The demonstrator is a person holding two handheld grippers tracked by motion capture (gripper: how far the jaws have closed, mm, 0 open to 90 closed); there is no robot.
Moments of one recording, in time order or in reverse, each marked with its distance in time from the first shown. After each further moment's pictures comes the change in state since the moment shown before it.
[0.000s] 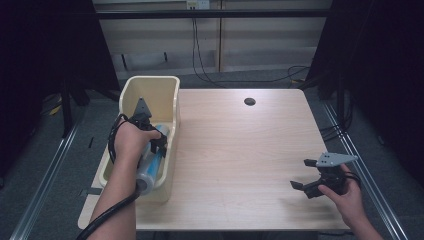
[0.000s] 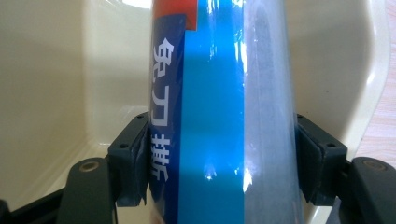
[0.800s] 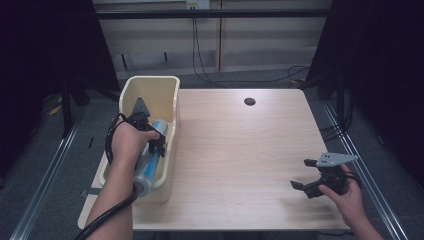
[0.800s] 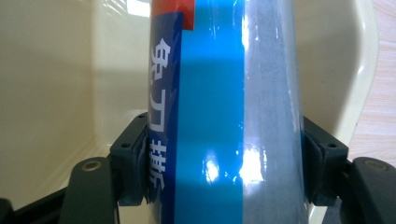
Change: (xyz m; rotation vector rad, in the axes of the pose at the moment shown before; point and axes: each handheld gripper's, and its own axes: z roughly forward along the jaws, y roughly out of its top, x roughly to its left) left arm 0.002 -0.006 -0.007 -0.027 0.010 0.033; right arm 0.000 0.000 0.000 -0.001 0.002 0.001
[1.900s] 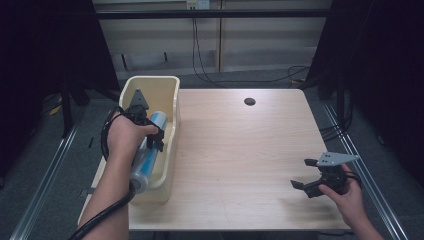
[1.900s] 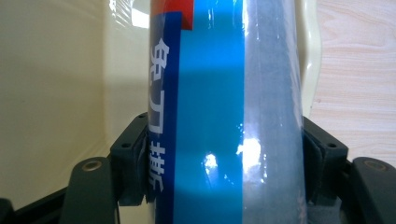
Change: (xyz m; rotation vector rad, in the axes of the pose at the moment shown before) left arm -0.007 -0.004 -0.025 -0.043 0.003 0.019; right arm 0.000 0.001 -0.001 -0.004 -0.004 -0.004
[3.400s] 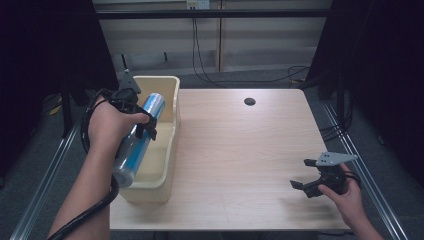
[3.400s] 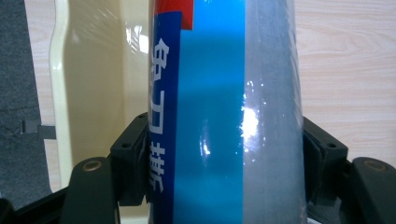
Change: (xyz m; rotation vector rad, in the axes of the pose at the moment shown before) left arm -0.002 -0.011 -0.059 -0.097 0.008 0.083; right arm 0.000 0.000 0.002 0.012 -0.002 0.012
